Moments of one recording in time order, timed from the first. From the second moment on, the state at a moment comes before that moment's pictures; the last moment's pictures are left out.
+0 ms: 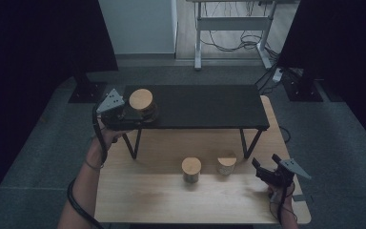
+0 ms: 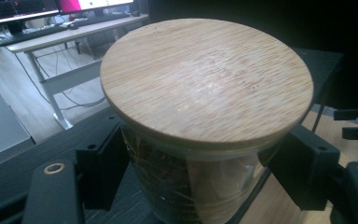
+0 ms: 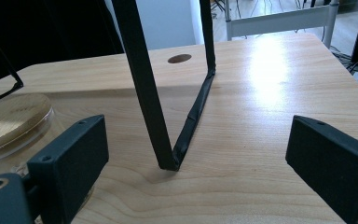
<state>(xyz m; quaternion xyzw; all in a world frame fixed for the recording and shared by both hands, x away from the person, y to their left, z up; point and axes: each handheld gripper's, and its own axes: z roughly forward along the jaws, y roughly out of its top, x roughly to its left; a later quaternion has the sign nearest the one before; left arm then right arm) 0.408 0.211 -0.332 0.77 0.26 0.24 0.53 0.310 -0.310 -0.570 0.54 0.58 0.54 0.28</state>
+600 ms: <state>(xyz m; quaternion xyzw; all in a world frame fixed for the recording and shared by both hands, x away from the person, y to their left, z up) 0.428 0.202 -0.342 0.78 0.29 0.25 0.50 0.310 -0.310 -0.569 0.54 0.58 0.54 0.28</state>
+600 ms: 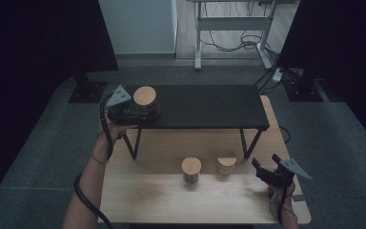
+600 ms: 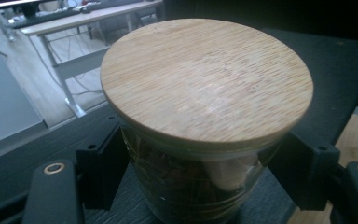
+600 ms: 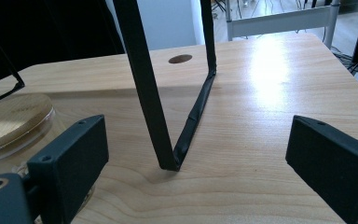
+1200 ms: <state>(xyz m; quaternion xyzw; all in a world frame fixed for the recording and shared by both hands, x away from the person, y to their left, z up) 0.439 0.203 -0.347 0.78 0.32 0.23 0.49 0.310 -0.310 -0.569 0.54 0.58 0.54 0.28</state>
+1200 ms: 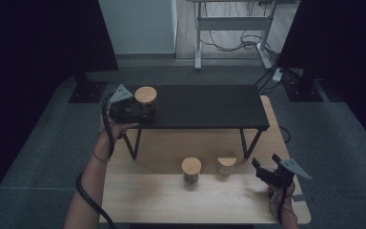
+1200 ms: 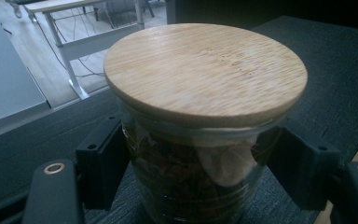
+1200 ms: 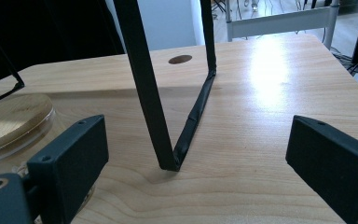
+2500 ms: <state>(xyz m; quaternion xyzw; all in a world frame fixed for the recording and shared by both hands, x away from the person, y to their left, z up) 0.406 0.222 -0.339 0.75 0.32 0.25 0.52 0.308 -0.309 -0.569 0.54 0.58 0.53 0.29</state>
